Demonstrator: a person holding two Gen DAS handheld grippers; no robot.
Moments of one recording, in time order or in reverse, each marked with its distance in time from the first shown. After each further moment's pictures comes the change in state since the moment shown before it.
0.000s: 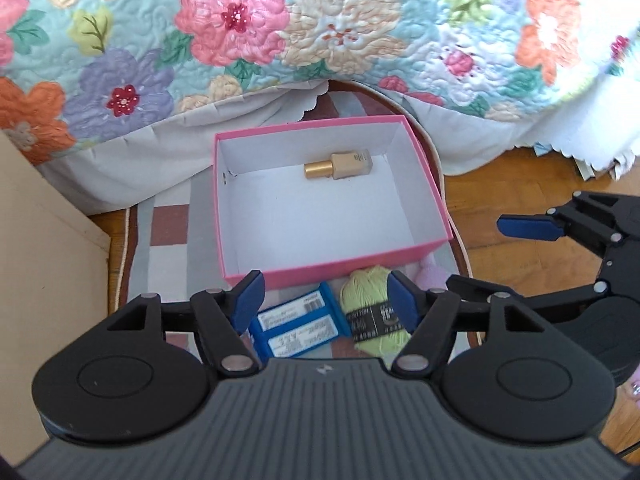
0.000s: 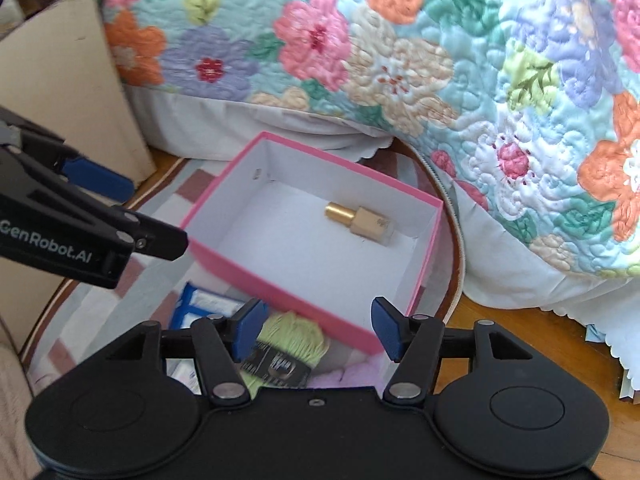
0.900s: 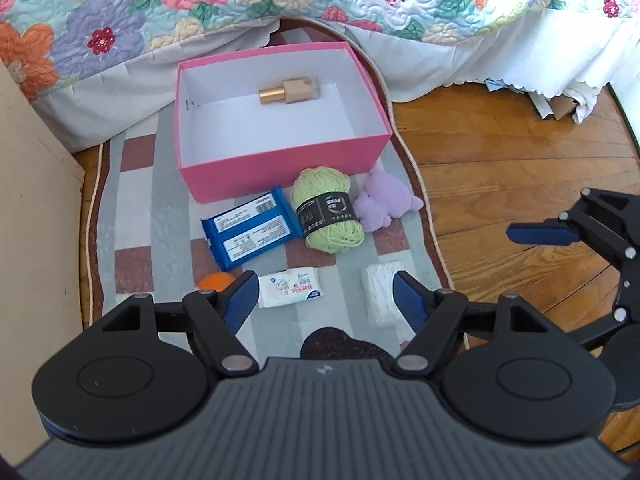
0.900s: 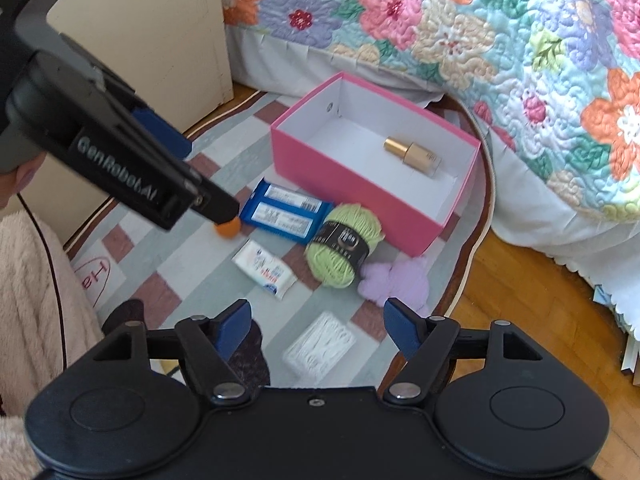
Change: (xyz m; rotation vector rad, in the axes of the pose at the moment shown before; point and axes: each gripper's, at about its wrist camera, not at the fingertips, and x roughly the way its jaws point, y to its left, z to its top) left arm -0.030 -0.035 -0.103 0.037 0.072 -0.067; right arm -0.073 0.049 -0.114 -0.128 0.061 0.067
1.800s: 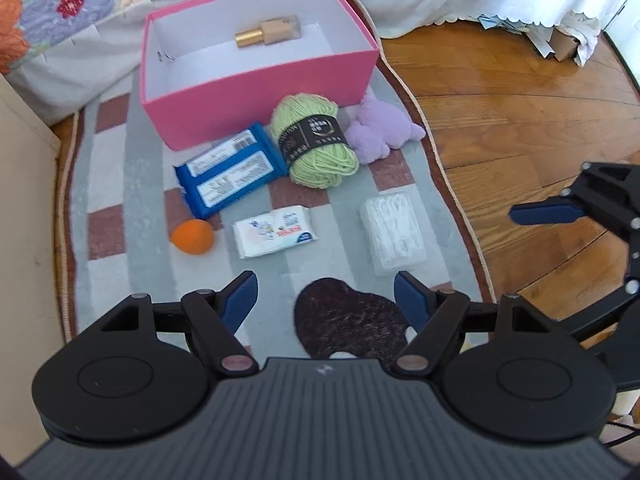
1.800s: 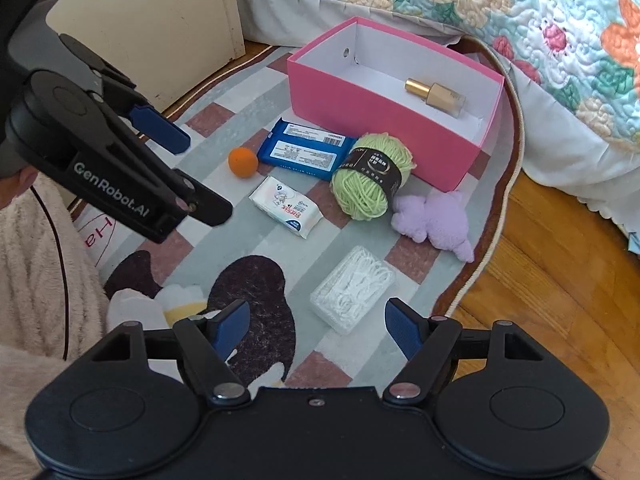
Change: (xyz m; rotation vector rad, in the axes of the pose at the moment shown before) left arm 0.061 -0.020 -0.061 0.077 0.067 0.007; right arm 0.044 0.012 -0.066 0.042 0.040 0.061
